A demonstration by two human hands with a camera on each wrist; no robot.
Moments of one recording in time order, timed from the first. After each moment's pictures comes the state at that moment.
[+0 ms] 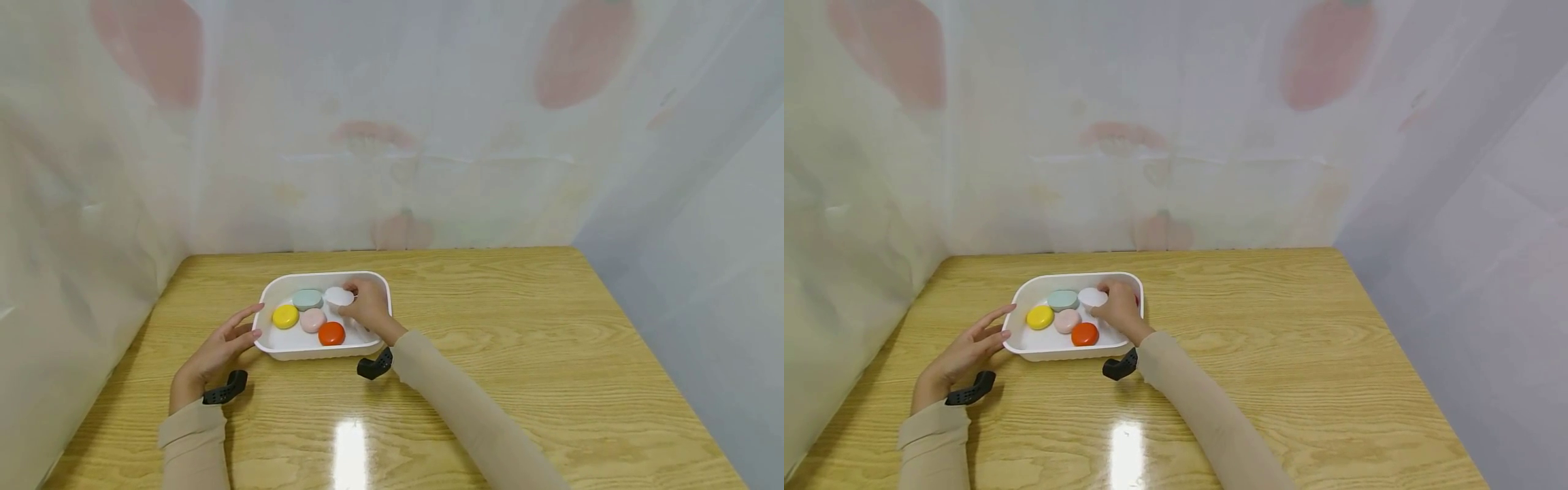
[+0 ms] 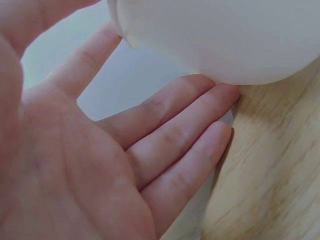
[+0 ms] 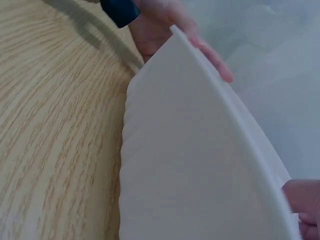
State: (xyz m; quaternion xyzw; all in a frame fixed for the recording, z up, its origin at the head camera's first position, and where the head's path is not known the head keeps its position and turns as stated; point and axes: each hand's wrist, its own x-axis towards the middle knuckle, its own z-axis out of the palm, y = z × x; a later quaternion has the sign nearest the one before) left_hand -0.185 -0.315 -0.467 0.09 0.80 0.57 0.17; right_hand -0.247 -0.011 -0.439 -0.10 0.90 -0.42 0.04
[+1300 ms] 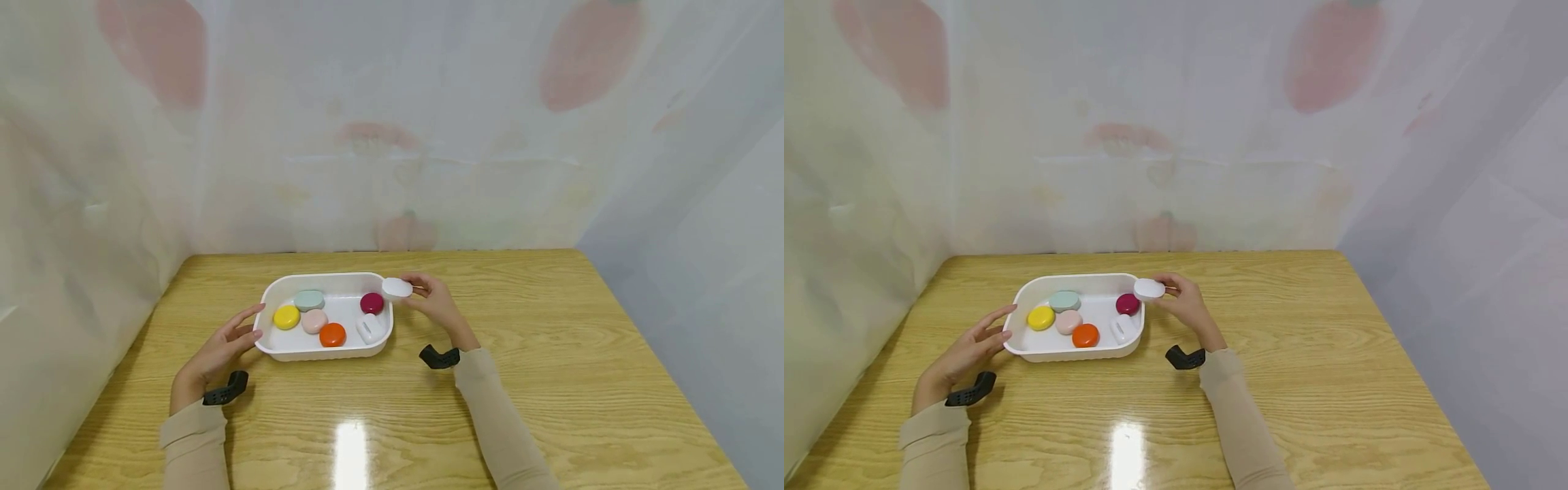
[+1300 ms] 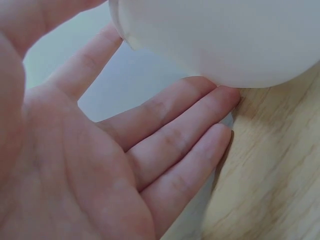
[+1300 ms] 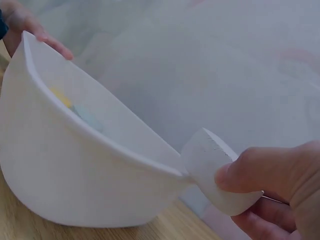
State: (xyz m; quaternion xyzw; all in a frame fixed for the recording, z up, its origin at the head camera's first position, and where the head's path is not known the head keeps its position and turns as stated) left_hand -0.184 -0.314 -0.467 0.07 0.81 0.56 0.17; right_hand -0.248 0.114 -0.445 -0.19 0.77 -0.61 0.01
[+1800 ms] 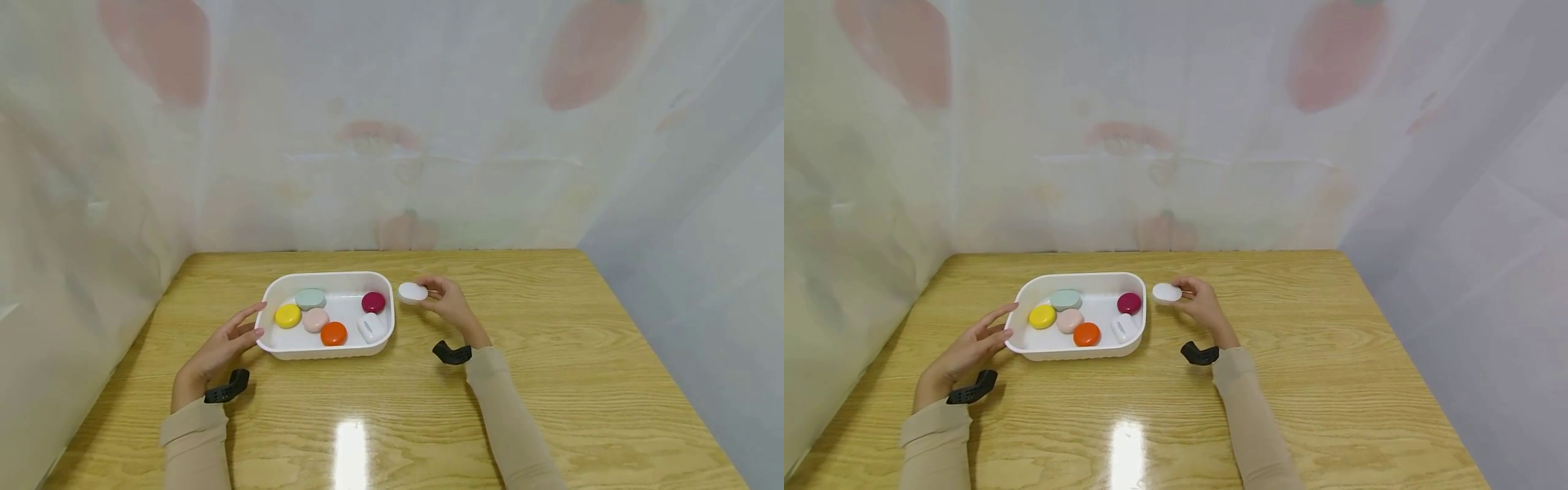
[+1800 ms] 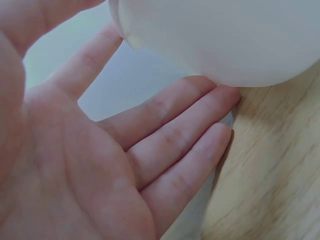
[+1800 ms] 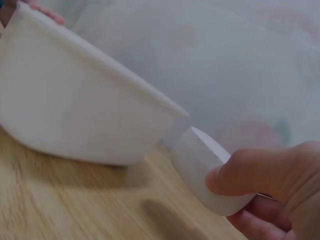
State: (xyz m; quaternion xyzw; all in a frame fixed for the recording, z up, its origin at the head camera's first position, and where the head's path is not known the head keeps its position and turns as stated) left_hand -0.184 -0.314 -0.466 0.07 0.81 0.56 0.17; right_hand -0.256 0.140 -0.465 -0.16 0.78 -0.60 0.02
